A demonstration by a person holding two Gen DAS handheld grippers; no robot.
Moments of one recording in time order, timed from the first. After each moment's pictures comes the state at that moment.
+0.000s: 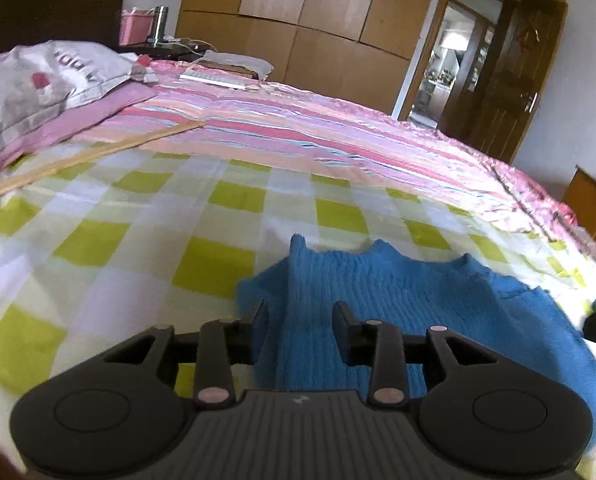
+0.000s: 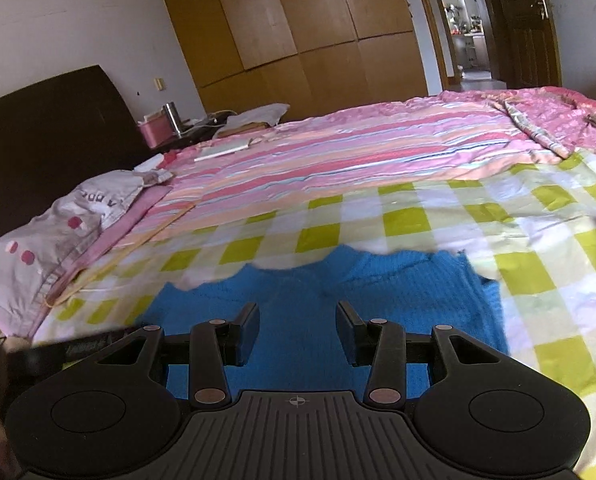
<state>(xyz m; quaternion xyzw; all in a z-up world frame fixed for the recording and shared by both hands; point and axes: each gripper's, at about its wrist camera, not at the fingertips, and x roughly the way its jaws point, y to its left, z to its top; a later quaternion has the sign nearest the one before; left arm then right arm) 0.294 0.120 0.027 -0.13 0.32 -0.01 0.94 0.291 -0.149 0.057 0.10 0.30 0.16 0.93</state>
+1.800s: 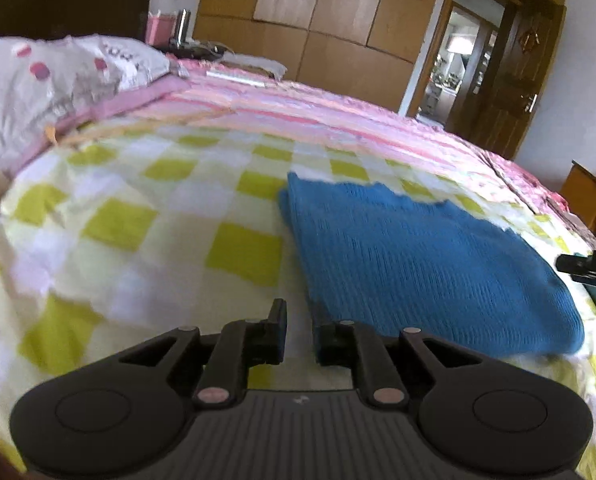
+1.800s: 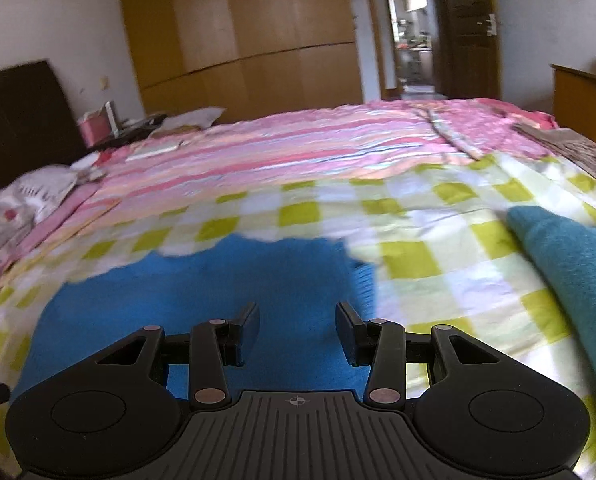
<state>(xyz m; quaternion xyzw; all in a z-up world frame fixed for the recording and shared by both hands) 0.163 0.129 0.019 -0.13 0.32 0.01 0.94 0.269 -0.194 0.041 0.06 0.30 0.07 0.95</state>
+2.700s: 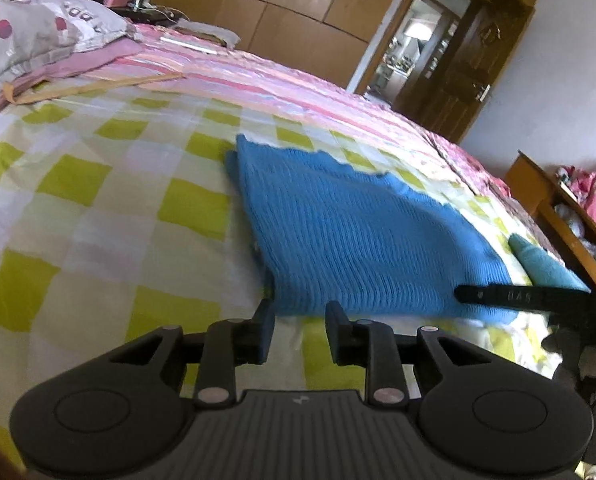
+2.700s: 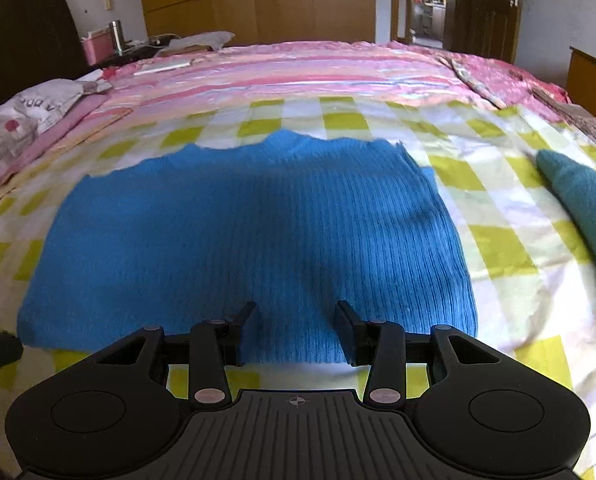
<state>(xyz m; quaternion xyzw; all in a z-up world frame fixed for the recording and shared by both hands) 0.146 0.131 0.017 -0.18 0.34 -0.09 0.92 0.243 -0.127 0.014 0.01 0.40 0.05 0.92</state>
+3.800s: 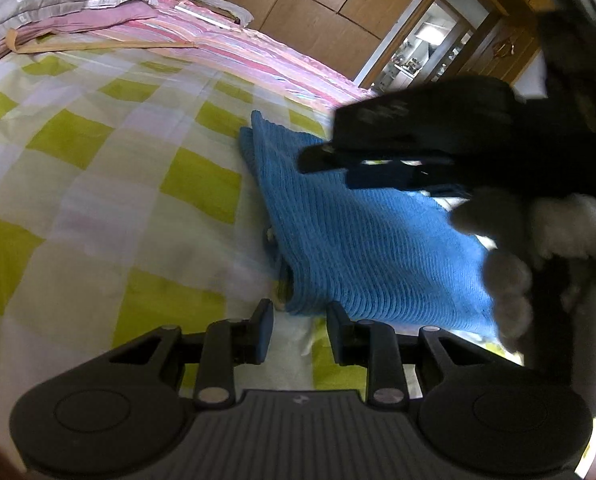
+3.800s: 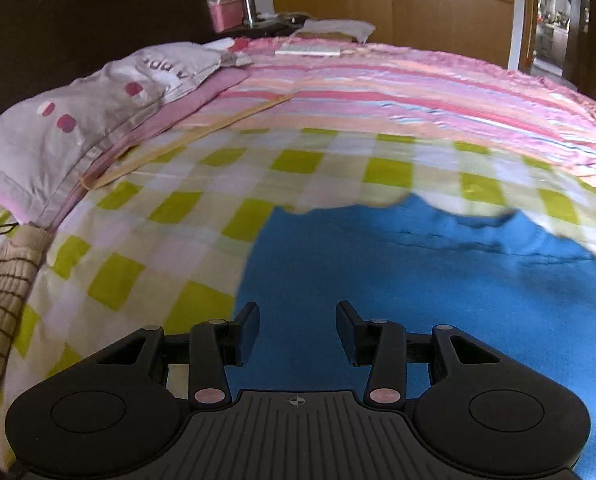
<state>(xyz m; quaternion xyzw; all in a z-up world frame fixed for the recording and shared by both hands) 0.162 0.148 -0.001 -0.24 0.36 -0.10 0.90 0.303 0.039 0.046 -0.04 0.41 0.22 0.88</state>
